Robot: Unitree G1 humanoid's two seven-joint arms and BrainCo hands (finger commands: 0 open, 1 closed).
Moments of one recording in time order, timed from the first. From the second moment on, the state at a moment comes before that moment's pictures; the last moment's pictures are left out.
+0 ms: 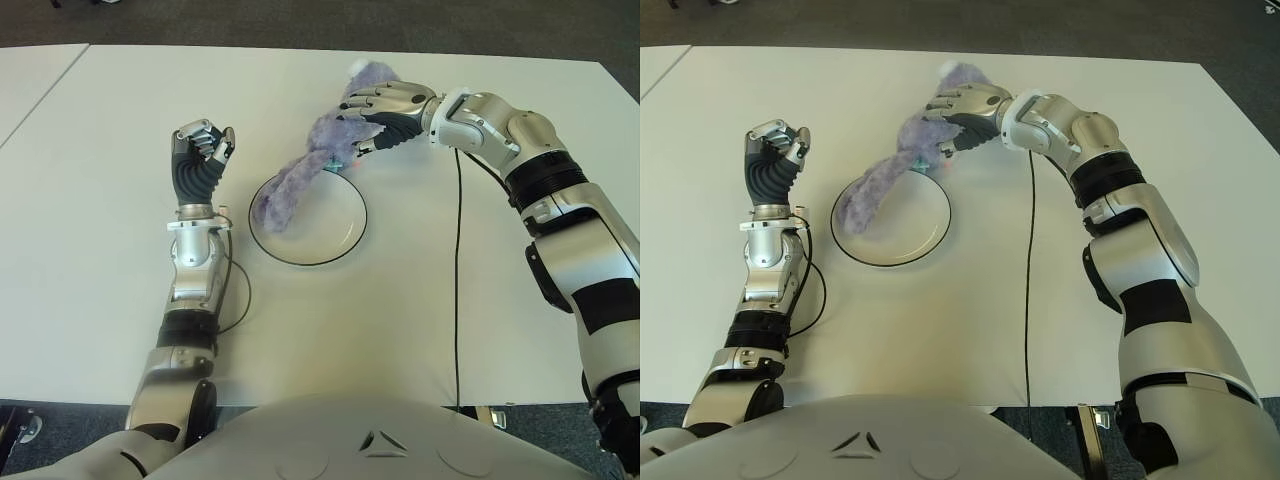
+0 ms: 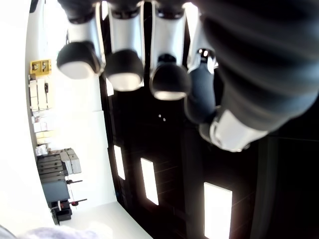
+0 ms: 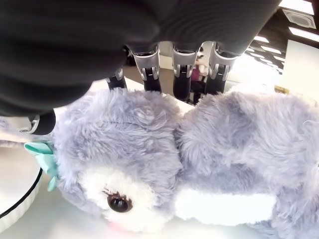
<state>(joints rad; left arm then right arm) -0.19 0.07 0.12 0.32 0.00 -0.58 0.11 -1.11 -0.56 0.61 0.81 -0.88 -0.68 0.19</state>
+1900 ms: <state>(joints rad) -0.26 0.12 -0.21 0.00 0.91 0.06 0.43 -1.12 -0.71 0.40 0.84 -0.70 -0.66 0.23</state>
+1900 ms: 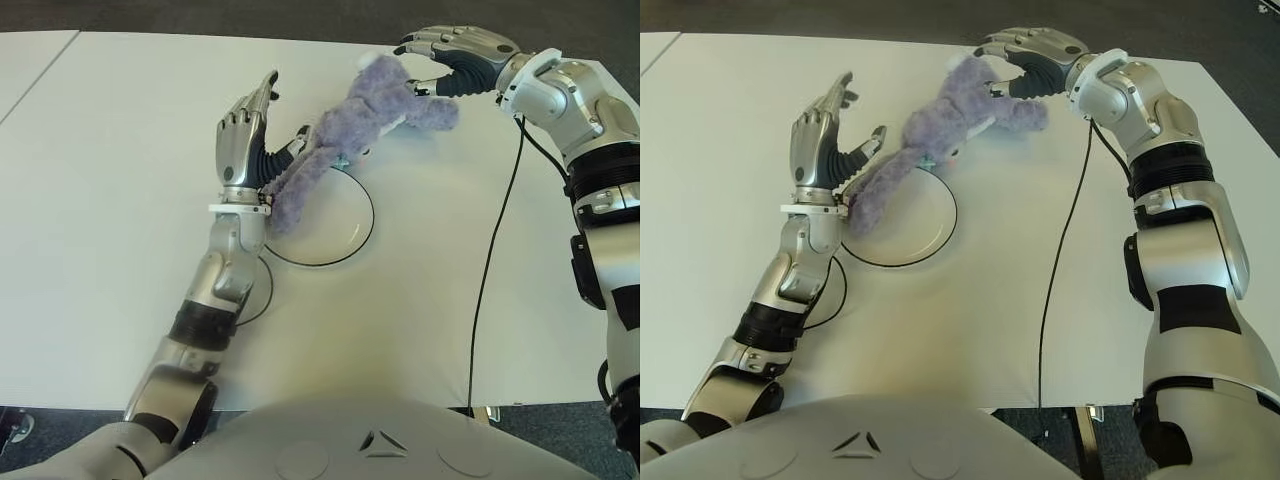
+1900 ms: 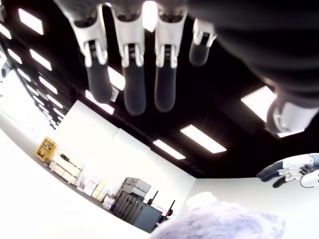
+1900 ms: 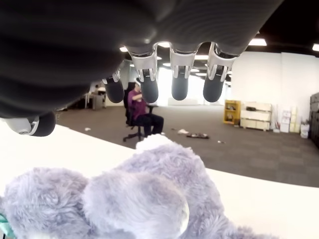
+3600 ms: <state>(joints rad) -0.67 0.11 -0.50 0.24 1.08 0.48 -0.13 -1.00 -0.74 0.37 0.86 -0.71 -0.59 0.10</state>
